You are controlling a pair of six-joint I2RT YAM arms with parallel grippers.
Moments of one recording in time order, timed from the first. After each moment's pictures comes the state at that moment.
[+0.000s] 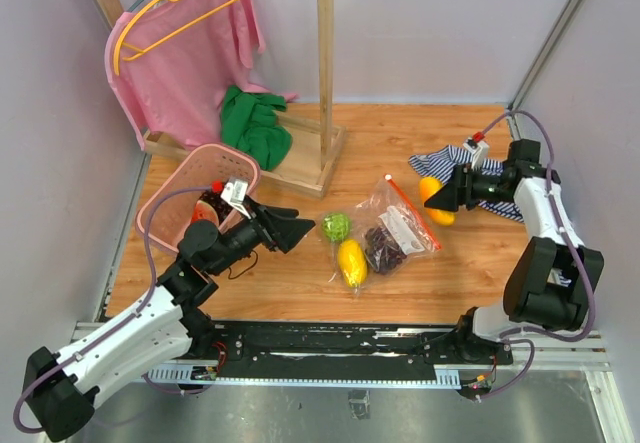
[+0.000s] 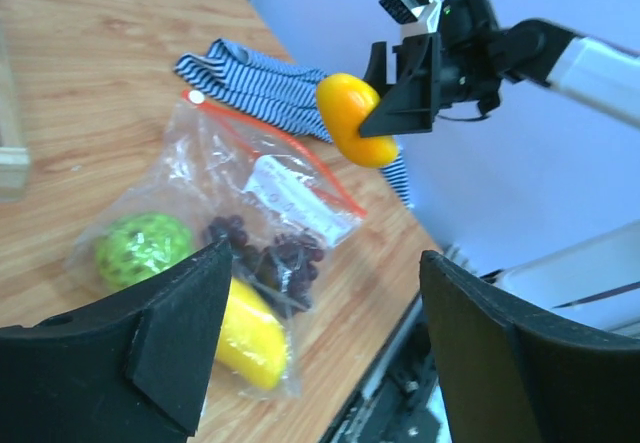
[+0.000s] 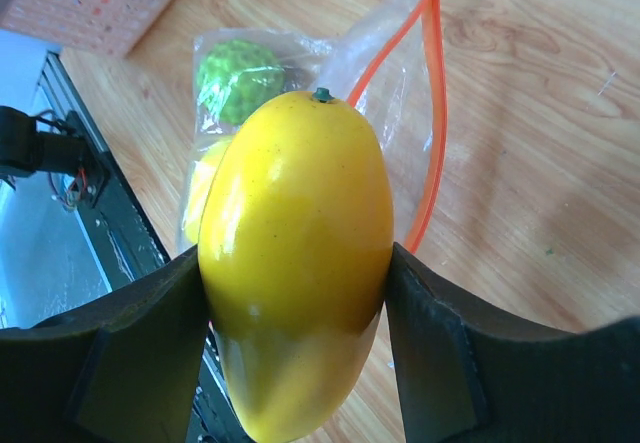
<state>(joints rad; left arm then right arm) -0.71 0.68 0.43 0.30 0.12 -0.66 -0.23 1.47 1.09 -0.83 -1.04 -0.43</state>
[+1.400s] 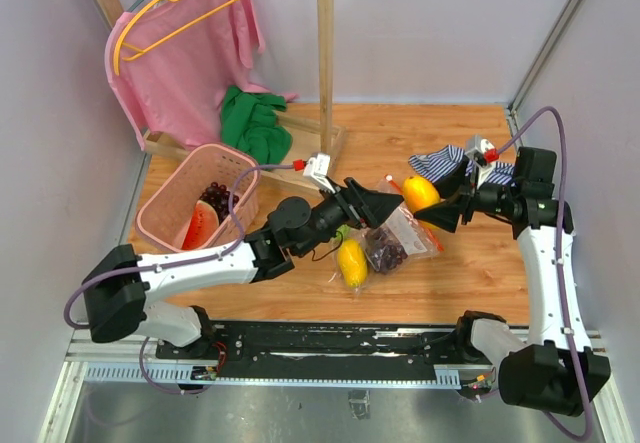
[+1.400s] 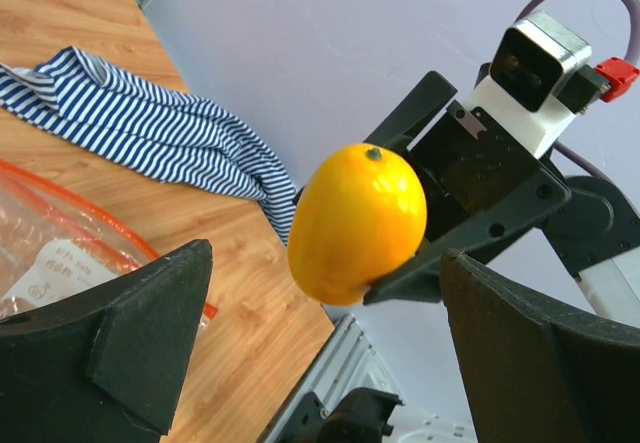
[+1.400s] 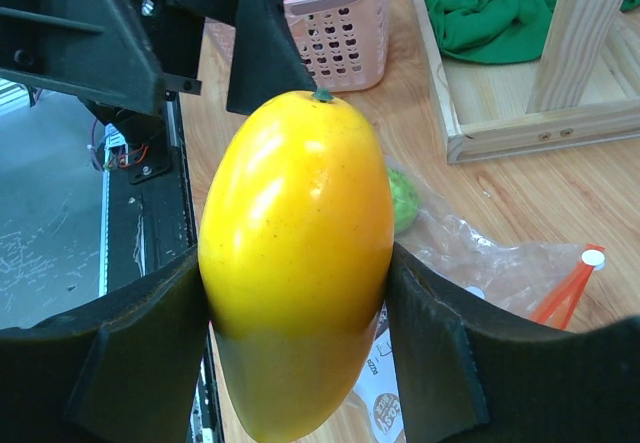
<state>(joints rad) -1.09 1.33 0.84 0.63 -0.25 -0.85 -0.16 1.03 1.03 -0.76 -1.41 -0.54</state>
